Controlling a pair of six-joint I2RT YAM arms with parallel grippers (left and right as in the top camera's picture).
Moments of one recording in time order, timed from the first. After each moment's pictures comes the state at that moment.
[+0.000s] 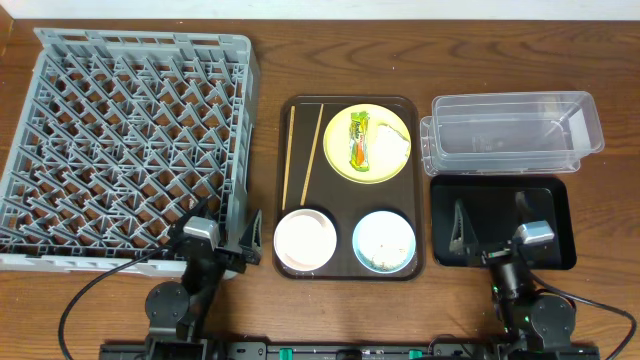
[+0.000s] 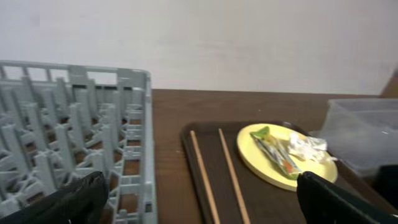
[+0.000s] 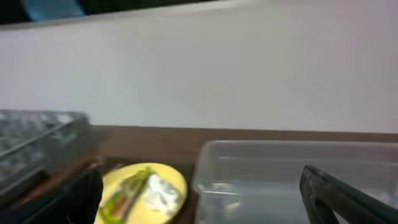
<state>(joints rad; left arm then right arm) -0.07 0.01 0.02 -0.05 0.24 -0.15 0.08 0.01 0.01 0.12 -0.14 0.12</state>
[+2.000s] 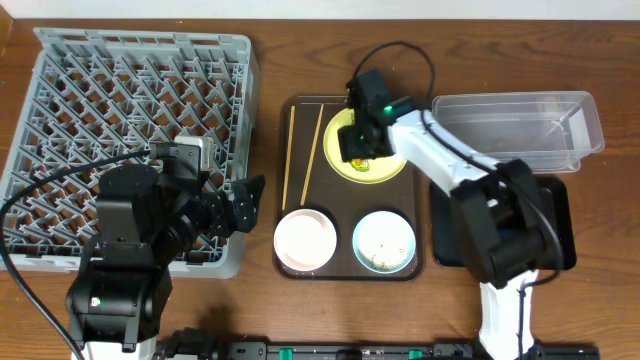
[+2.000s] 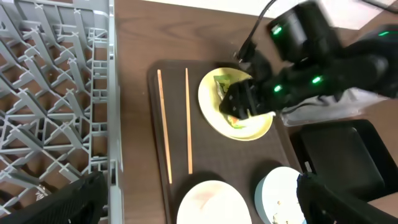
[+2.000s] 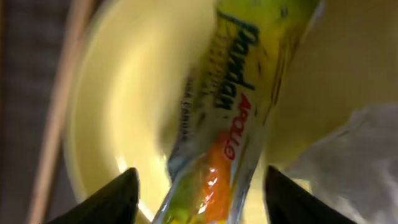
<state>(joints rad) -0.07 0.82 1.00 -0.81 0.37 -0.15 0.49 2.14 1.56 -0.67 -0.06 0.35</state>
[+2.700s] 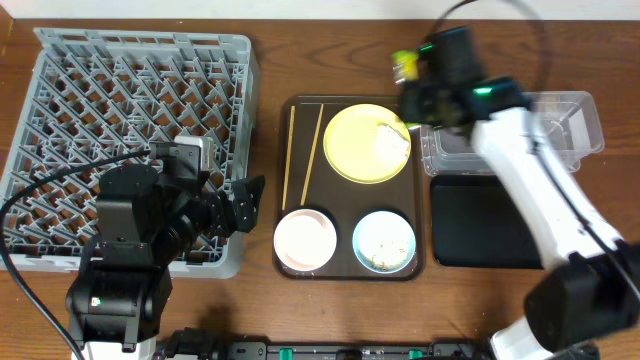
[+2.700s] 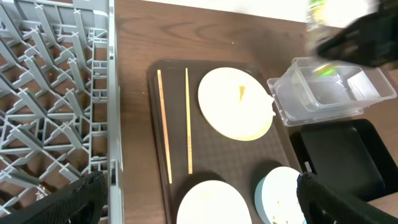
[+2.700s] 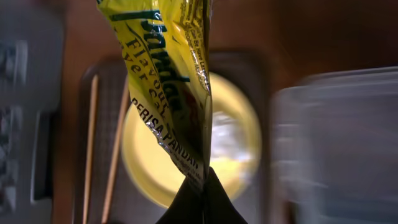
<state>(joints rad) -0.07 0.82 1.00 -0.81 0.37 -0.15 0.27 1.74 1.58 -0.82 -0.08 0.40</state>
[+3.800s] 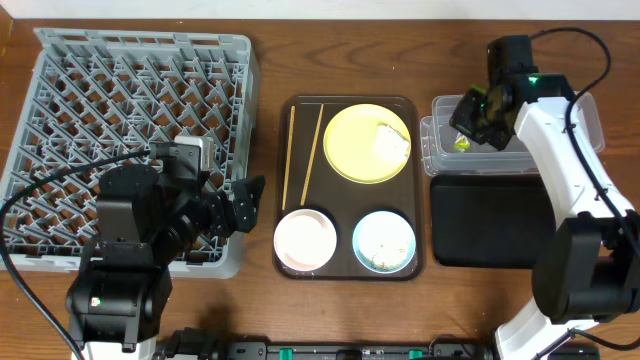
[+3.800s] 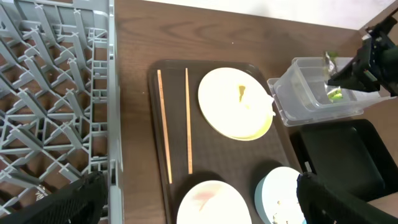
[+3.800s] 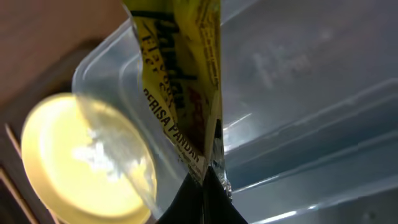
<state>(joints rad) -0.07 0.82 1.00 -0.81 0.37 -0.15 0.06 1.84 1.52 -0.93 -0.05 0.69</state>
